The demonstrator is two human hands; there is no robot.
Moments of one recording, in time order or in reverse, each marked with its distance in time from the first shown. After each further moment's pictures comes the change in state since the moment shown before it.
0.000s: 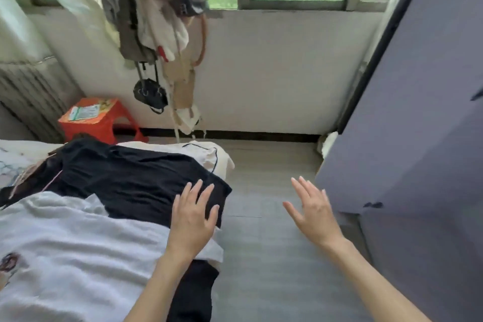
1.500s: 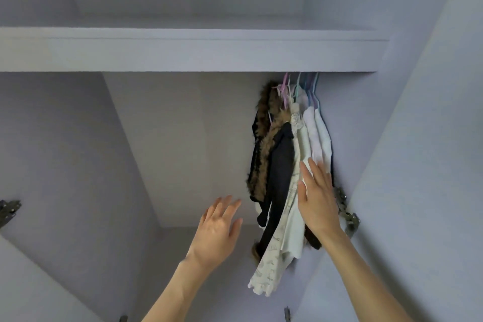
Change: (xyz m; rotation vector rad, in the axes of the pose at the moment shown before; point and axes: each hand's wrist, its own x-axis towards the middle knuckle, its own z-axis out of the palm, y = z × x) left_hand 0.050 0.728 0.240 -0.378 -0.711 1.691; right_hand -0.250 0.395 -0.333 -0.547 1.111 1.333
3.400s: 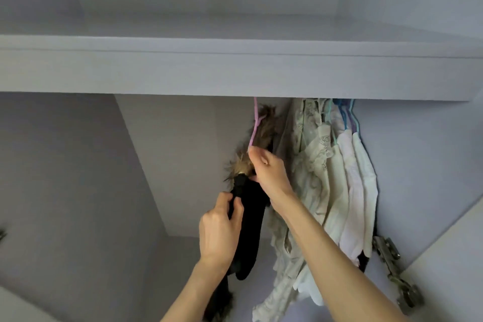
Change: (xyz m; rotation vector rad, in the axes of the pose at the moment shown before) left_hand 0.092 -0.016 -0.019 -0.316 0.532 -0.213; right_hand 0.133 -0.110 0.070 0.862 -0.343 0.403
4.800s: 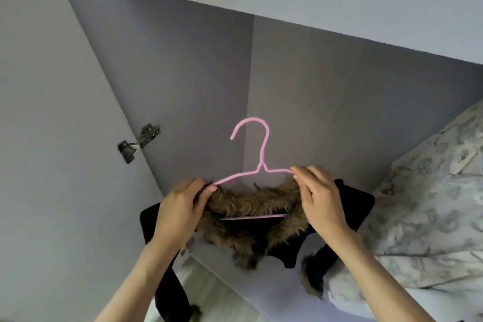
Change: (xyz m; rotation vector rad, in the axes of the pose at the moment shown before) left_hand -0.066 -0.150 -0.187 0.435 0.154 -0.127; right_hand -0.035 0.072 0.114 -0.501 -0.248 -0.948
